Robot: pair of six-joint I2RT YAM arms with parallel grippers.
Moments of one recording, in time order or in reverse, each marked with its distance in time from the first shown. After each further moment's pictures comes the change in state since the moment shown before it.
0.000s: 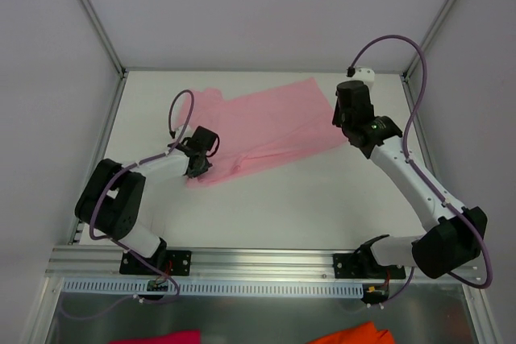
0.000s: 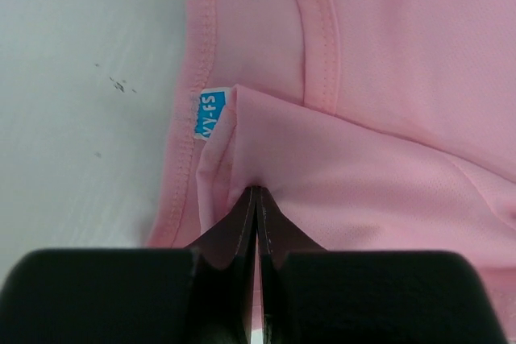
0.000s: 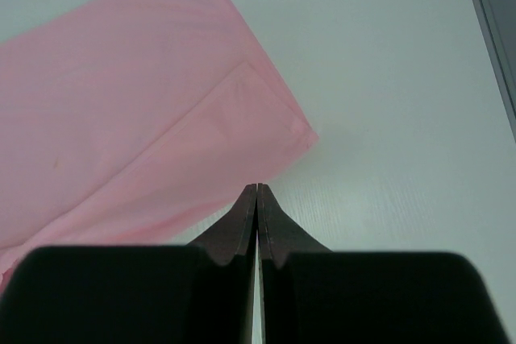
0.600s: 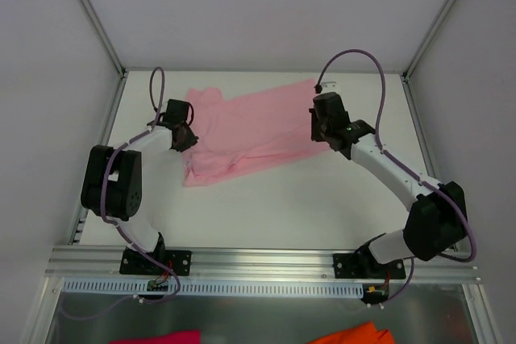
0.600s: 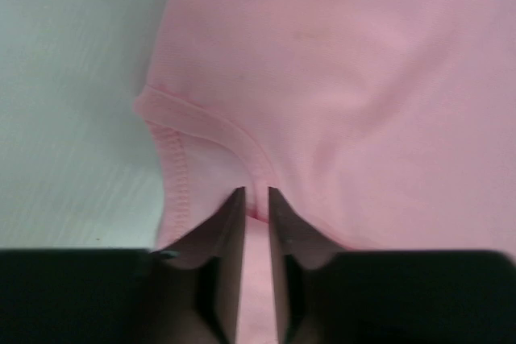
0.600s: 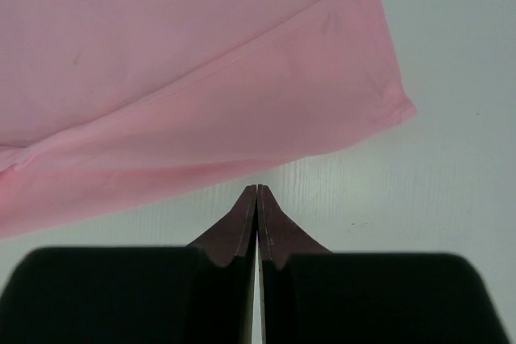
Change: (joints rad) left arm 0.312 0.140 0.210 0.075 0.259 0.198; right arm 0.068 0.101 -0.098 0.056 -0.180 -0.038
